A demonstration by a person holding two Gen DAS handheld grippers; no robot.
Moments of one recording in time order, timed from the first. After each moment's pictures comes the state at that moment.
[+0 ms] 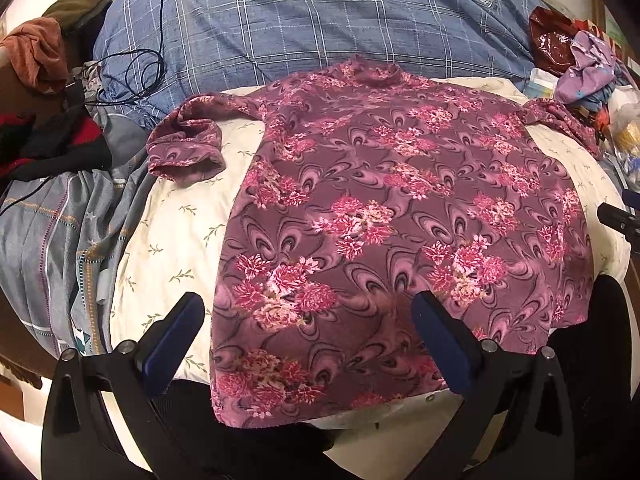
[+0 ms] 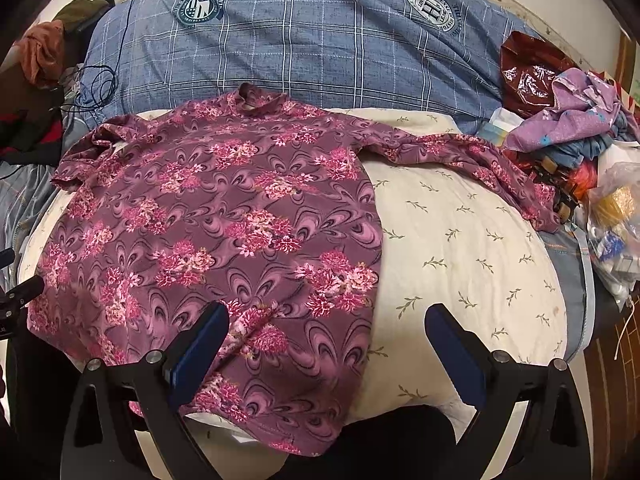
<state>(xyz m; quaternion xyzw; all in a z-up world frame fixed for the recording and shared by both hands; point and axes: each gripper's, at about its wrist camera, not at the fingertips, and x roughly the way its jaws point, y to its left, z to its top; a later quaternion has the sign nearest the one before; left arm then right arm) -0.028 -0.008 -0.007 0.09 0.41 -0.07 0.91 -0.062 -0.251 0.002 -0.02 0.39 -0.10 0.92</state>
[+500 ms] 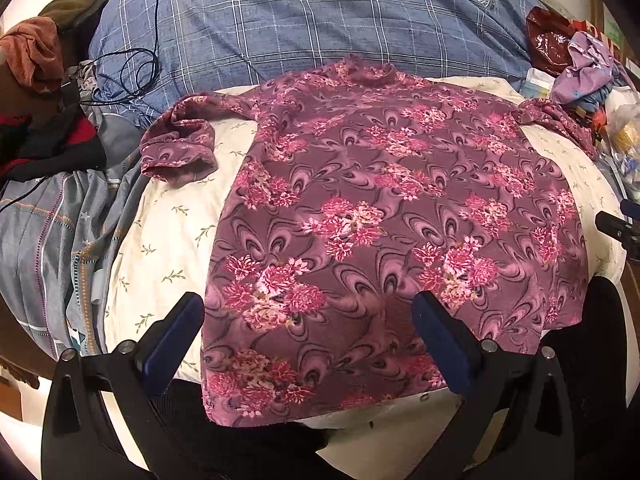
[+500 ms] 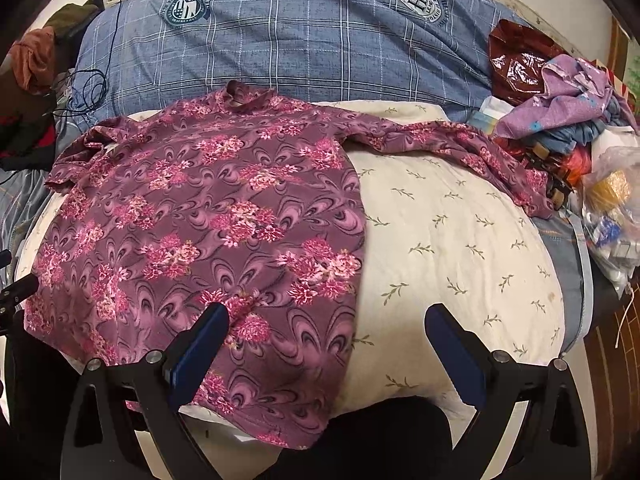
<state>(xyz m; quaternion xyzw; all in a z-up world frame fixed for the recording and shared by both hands) -0.027 -0.014 -0.006 0.09 0.42 -0.08 0.90 -0.069 -0.265 -0.003 0.00 0.39 -0.11 0.91</state>
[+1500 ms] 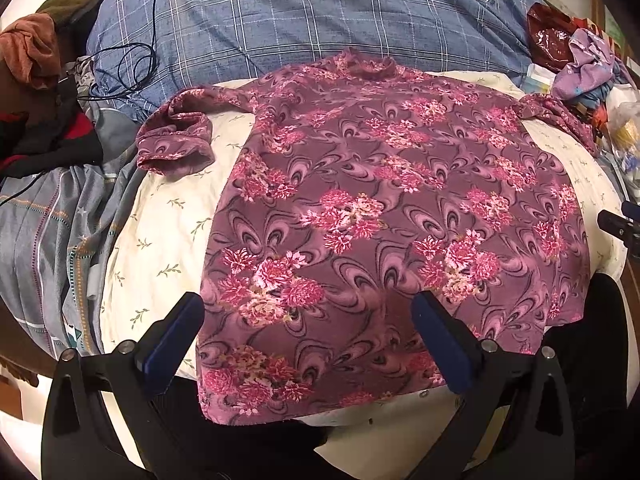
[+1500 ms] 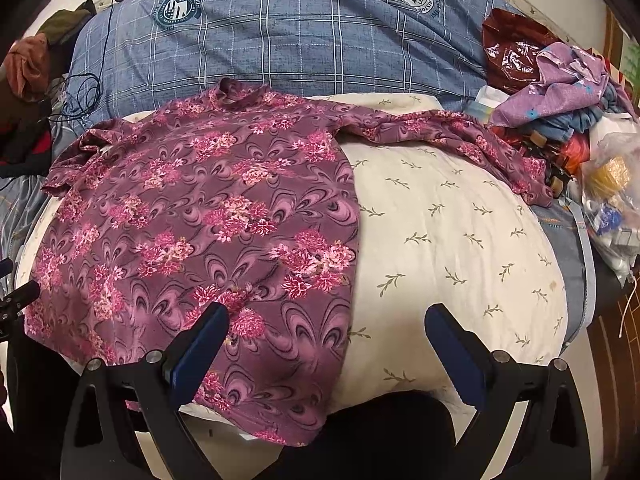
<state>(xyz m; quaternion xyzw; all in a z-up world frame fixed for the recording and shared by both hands) -0.024 -0.014 -0.012 0.09 0.42 -0.08 0.90 -0.071 -0.271 -0.009 0.01 0.39 -0.12 0.91</state>
